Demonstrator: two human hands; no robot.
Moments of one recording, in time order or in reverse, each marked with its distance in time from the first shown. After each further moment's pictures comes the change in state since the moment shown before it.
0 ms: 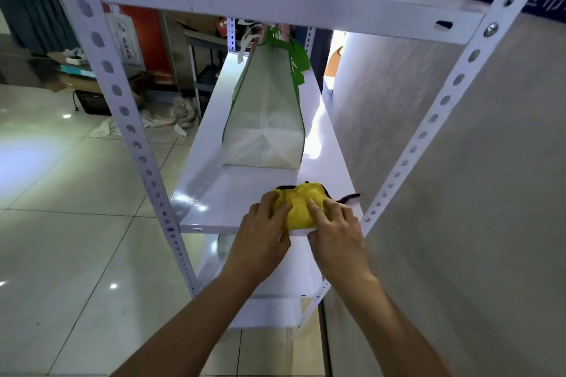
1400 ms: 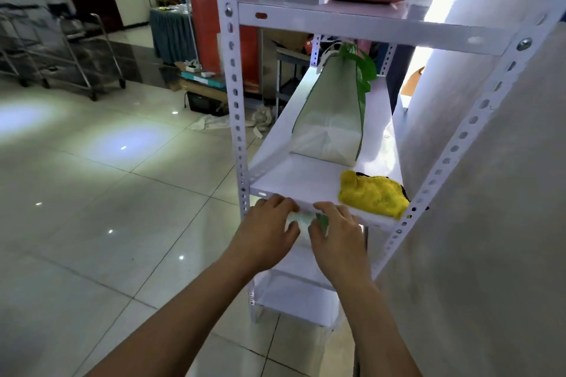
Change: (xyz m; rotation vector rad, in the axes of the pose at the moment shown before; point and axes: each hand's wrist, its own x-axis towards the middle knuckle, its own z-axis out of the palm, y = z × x) left_hand -0.100 0.026 -0.077 0.039 0.051 -0.213; right_hand -0.072 -0.060 -0.045 0.639 0.043 -0.153
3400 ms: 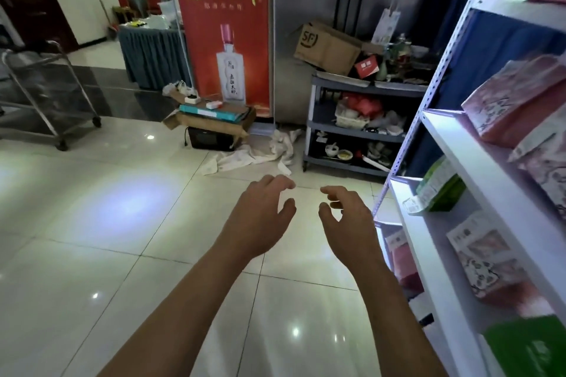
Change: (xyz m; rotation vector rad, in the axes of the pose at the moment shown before) left_hand 0.408 -0.611 -0.267 -0.144 0.012 0.064; right_hand 0.496 -0.331 0.474 0.179 0.112 0.144
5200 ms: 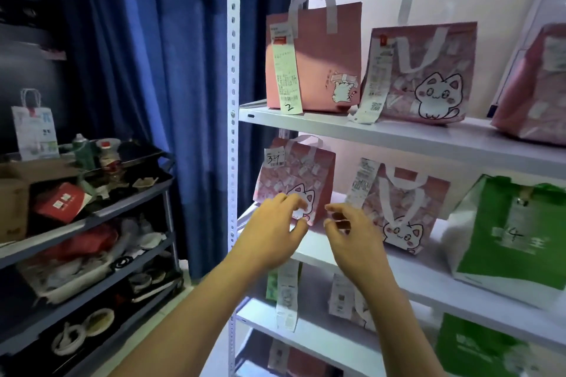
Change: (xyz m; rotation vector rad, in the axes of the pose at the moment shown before) left_hand 0.568 0.136 0.137 -0.434 -0.595 1.171; right_hand 0.388 0.045 -0.105 -0.509 1.059 0.570
